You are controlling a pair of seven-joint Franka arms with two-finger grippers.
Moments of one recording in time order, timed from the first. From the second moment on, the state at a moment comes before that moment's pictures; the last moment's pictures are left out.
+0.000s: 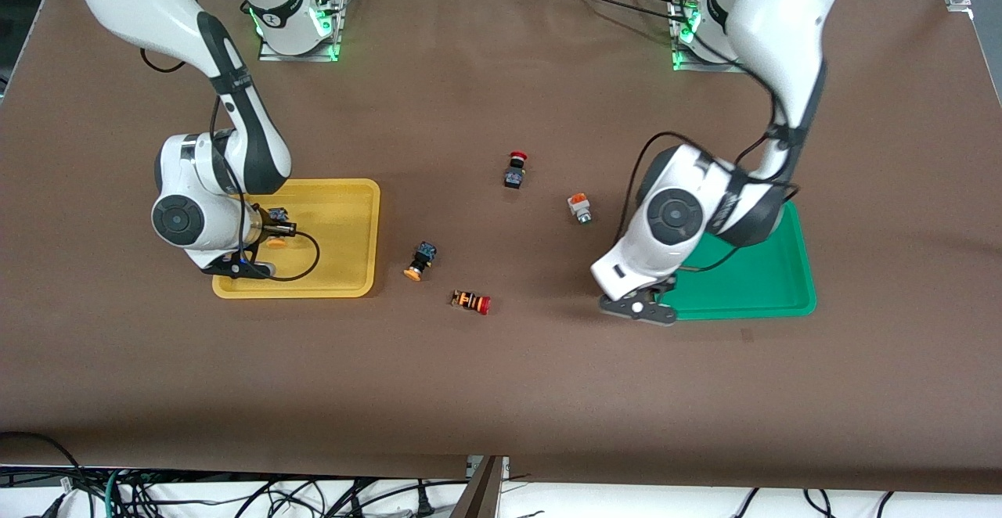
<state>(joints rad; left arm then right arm) -0.32 0.63 -0.08 -1.48 0.12 2.03 -0.20 0.25 0.51 -0.15 -1.93 0.02 2.12 0.19</state>
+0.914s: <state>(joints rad) -0.15 0.50 -0.23 -1.75 0.12 2.12 -0.10 0.43 0.65 0.05 -1.62 0.10 2.19 0.73</state>
